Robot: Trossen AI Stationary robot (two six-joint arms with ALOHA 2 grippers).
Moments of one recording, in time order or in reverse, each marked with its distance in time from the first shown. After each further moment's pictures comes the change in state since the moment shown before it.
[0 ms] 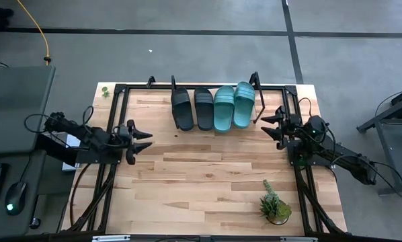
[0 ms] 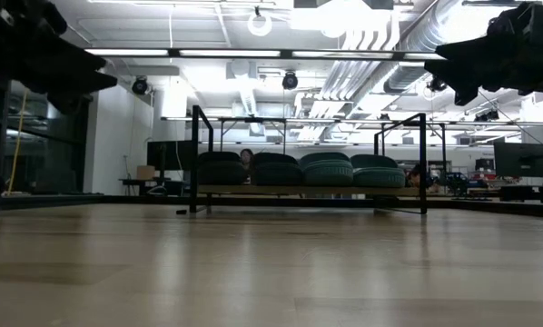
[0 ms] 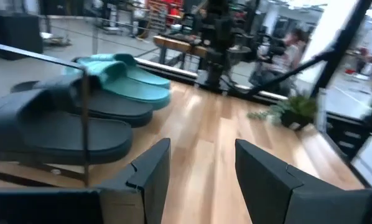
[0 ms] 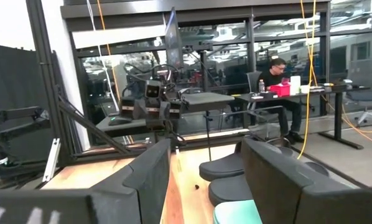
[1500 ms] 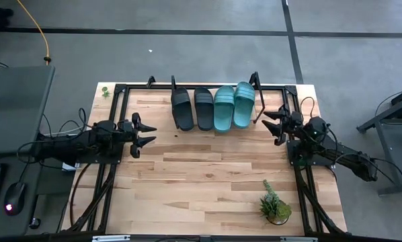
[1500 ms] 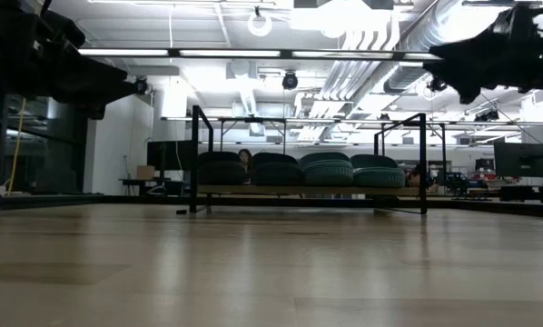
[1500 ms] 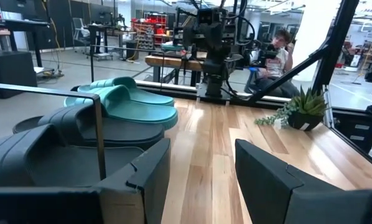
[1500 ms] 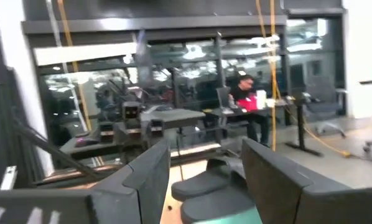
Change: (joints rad) left arm 0.557 0.006 -0.089 0.196 0.597 0.187; right arm 0.060 -0.001 -0.001 0.044 0.214 -0.011
